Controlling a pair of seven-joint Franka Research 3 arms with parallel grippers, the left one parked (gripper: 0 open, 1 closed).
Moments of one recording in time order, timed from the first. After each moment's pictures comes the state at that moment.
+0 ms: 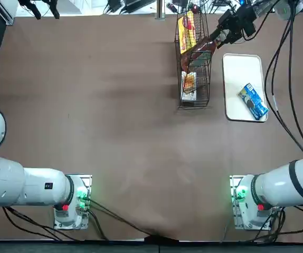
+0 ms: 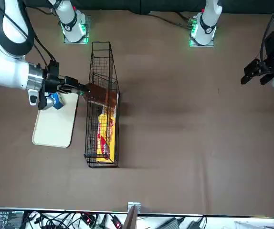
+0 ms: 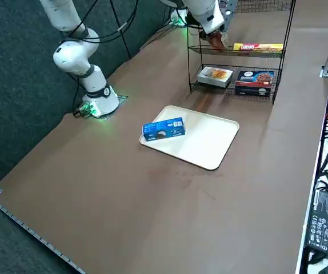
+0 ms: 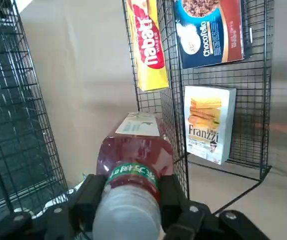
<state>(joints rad) 0.13 0.09 -0.03 -1.93 0.83 1.82 -0.15</state>
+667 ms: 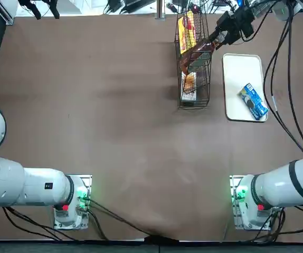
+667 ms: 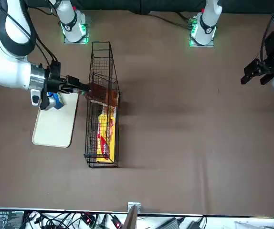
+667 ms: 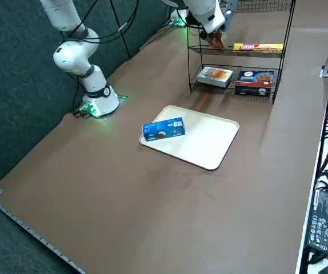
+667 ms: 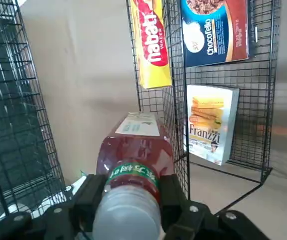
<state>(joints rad) 0.14 0.10 -0.03 -1.93 0.83 1.83 -0.17</state>
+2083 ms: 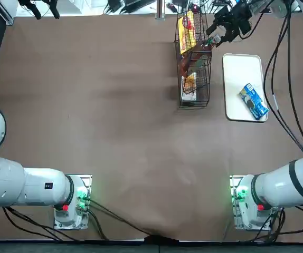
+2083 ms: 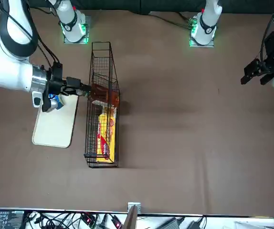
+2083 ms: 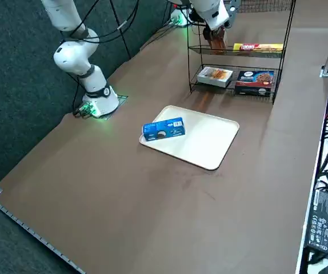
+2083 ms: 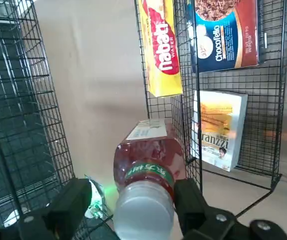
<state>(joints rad) 0.16 0.12 -0.03 -1.89 0.84 1.83 -0.14</state>
